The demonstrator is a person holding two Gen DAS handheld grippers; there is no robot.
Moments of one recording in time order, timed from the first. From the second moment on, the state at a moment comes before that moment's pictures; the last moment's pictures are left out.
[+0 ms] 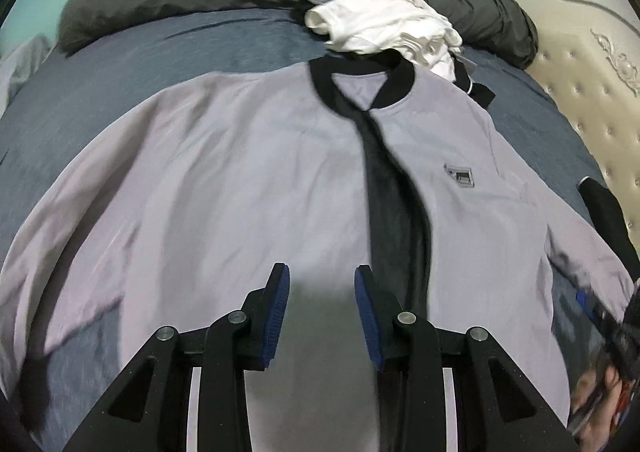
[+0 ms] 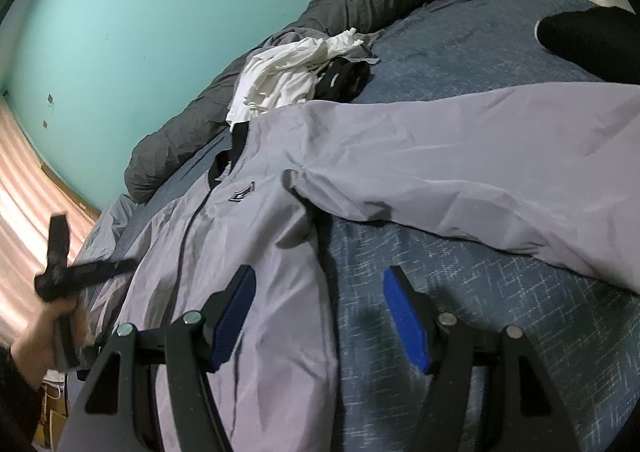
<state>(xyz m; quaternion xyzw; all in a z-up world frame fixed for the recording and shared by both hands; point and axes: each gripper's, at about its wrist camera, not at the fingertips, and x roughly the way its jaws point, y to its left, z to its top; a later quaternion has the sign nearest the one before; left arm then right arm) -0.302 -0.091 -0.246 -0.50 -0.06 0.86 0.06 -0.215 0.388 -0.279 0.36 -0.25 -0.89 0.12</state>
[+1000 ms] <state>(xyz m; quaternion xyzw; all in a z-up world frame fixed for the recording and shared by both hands) -0.108 -0.249 -0.271 -0.43 -0.18 0.88 -0.02 -0.141 0.167 -0.264 0.48 -0.18 -0.81 0.29</state>
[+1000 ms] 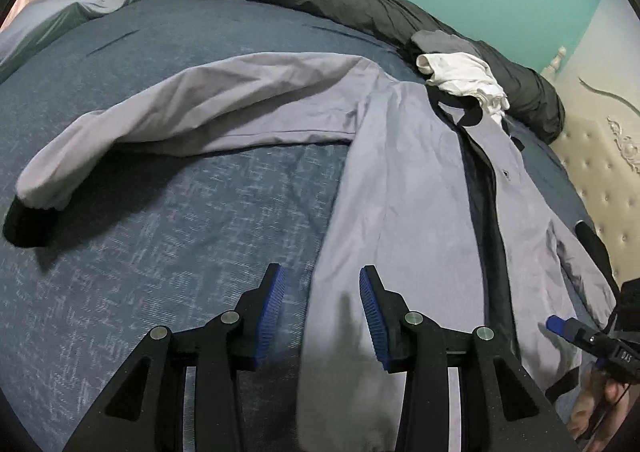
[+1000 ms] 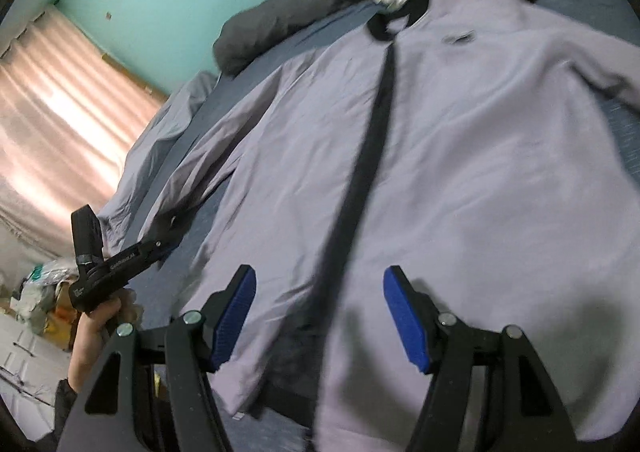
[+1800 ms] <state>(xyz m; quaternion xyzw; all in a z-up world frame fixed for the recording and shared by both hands) -0.087 -0.296 -0.277 -0.40 -0.25 0.88 -0.03 -0.144 0.113 -0.289 0.54 -0.19 -0.77 0.28</state>
